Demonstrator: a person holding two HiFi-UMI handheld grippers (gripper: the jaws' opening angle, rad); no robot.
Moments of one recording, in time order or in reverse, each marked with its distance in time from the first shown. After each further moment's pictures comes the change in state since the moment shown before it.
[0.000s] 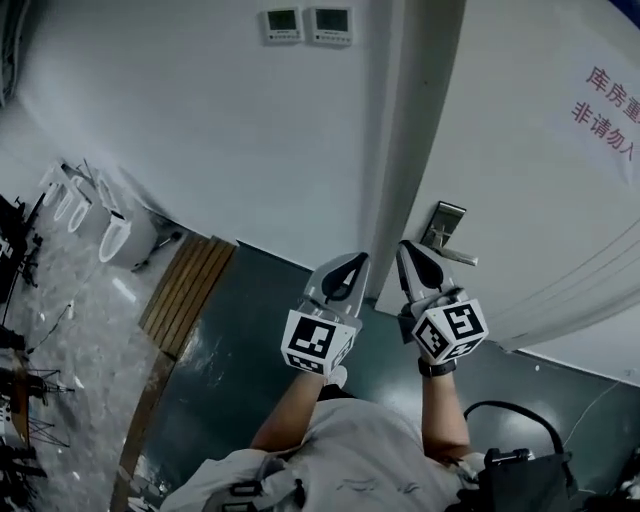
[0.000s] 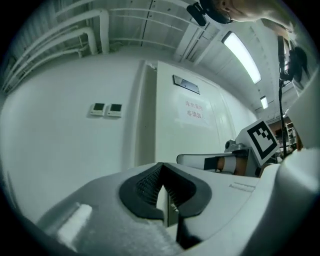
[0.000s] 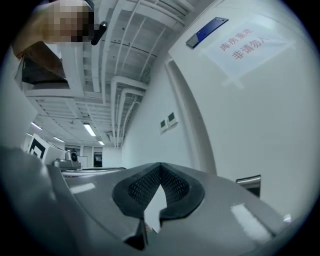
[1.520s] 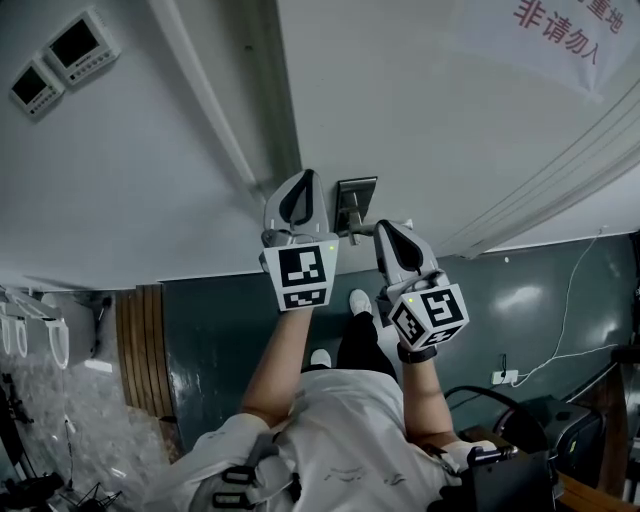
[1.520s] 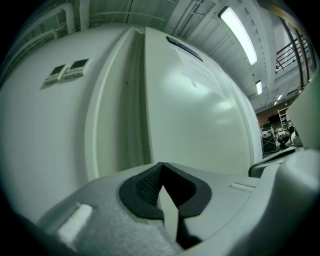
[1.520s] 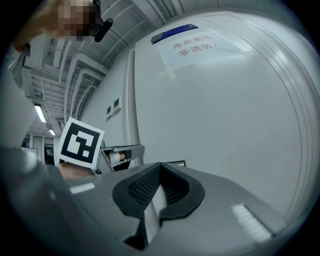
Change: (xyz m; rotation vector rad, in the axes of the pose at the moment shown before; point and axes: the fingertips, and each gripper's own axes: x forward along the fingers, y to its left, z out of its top) left arm 0.250 0.005 -0.062 0.124 0.071 -0.062; right arm -0.042 -0.178 -0.055 0.015 0.047 -0.516
